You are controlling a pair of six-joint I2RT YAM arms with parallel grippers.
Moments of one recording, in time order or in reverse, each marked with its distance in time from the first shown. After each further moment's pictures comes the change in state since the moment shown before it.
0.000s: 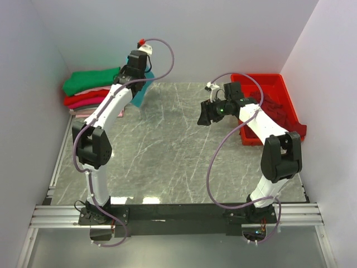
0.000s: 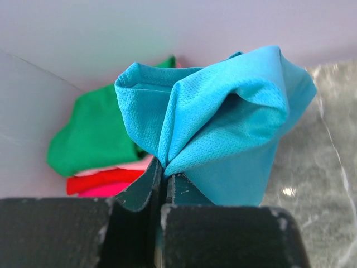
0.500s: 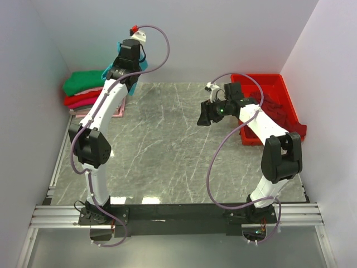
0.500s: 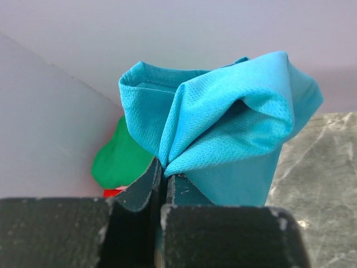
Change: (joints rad) left arm 0.026 0.011 0.177 -0.007 -0.061 0.077; right arm 0.000 -0.005 -0.005 0.002 -0.019 0.000
